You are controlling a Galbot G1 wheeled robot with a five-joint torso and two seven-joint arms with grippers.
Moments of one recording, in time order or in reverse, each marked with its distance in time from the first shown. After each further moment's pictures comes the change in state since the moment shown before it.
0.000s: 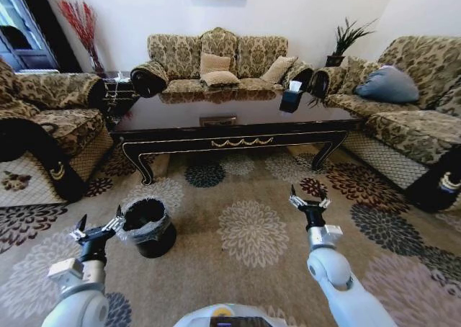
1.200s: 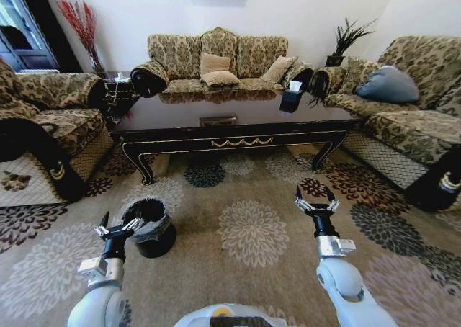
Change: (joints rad) left arm -0.068 -0.012 0.042 0.090 0.072 -0.099 0.126; right arm -0.030 0.041 0.083 -0.017 -0.054 0.161 -0.165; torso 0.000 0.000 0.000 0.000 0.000
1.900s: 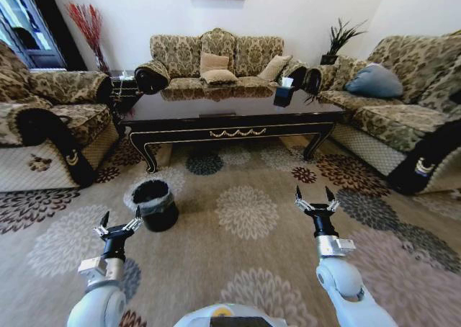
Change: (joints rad) left arm 0.000 0.000 -0.001 -0.001 -0.001 0.002 -0.002; right arm 0.001 0.000 -0.001 0.000 0.001 -0.003 0.003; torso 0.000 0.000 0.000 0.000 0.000
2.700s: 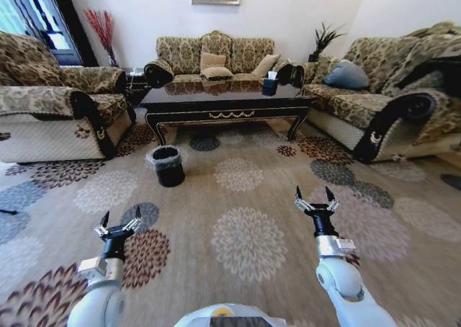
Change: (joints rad) left arm 0.000 0.000 0.000 0.000 0.000 0.001 -0.001; right arm 0.000 0.000 0.000 0.000 0.000 -0.001 0.001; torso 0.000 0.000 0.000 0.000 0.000
